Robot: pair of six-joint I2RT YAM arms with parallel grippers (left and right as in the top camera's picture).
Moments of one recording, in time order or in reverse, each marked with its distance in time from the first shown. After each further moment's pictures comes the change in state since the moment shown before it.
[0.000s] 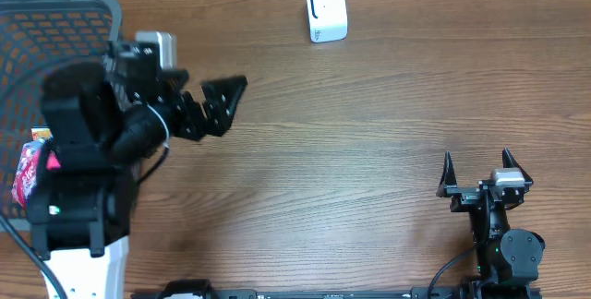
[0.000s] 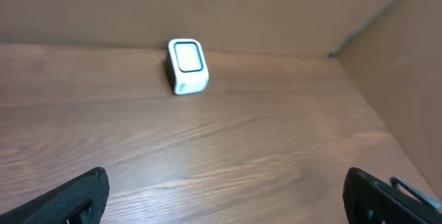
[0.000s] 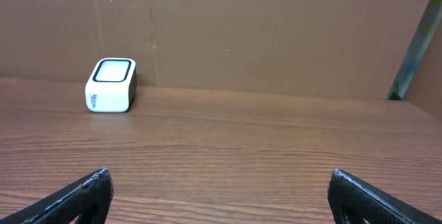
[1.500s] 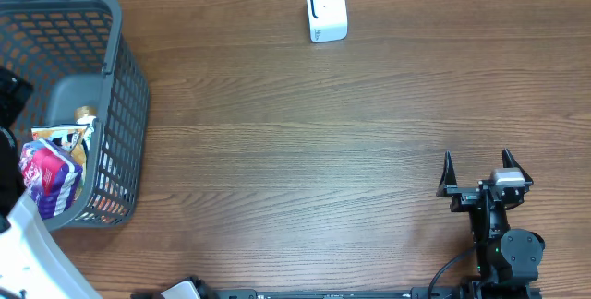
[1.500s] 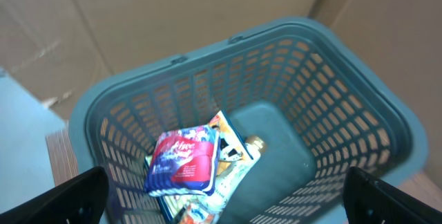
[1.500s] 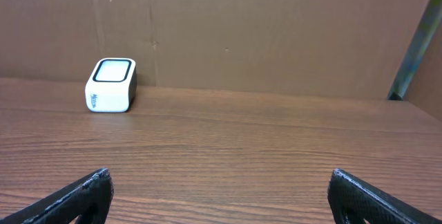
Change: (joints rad) left arm 0.454 0.330 0.732 -0.565 -0.942 -0.285; right arm 0.000 0.000 0.000 0.000 0.000 0.000
